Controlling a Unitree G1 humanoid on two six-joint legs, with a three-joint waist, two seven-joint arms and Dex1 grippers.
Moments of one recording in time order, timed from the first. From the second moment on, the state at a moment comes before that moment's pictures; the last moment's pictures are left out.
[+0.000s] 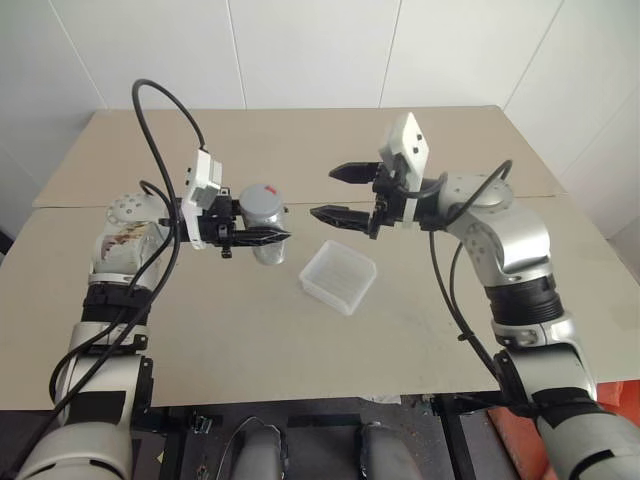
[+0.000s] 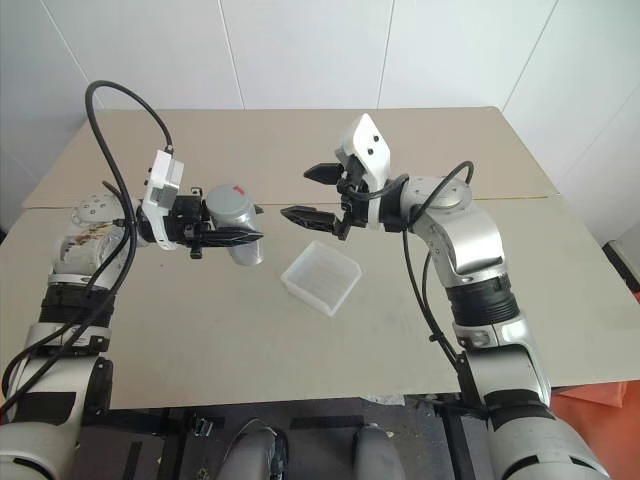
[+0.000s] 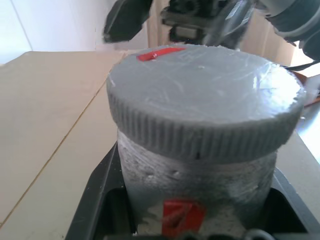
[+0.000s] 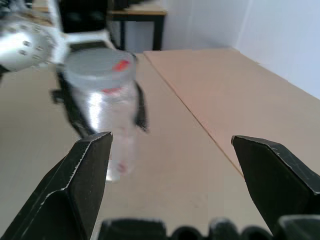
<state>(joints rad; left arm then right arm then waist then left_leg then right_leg) -0.84 0.59 0.03 0.42 -0.40 0.22 -1.45 -0.93 -0.45 0.12 0.01 0.41 0.56 0.97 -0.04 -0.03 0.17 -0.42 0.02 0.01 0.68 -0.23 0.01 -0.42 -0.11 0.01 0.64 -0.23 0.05</state>
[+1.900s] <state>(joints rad) -0.84 0.57 0.03 0.42 -0.45 0.24 -1.49 -0.90 -0.46 0.10 -0.04 0.43 0.59 0.94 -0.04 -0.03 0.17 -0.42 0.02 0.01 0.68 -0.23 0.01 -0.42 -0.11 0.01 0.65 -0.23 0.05</state>
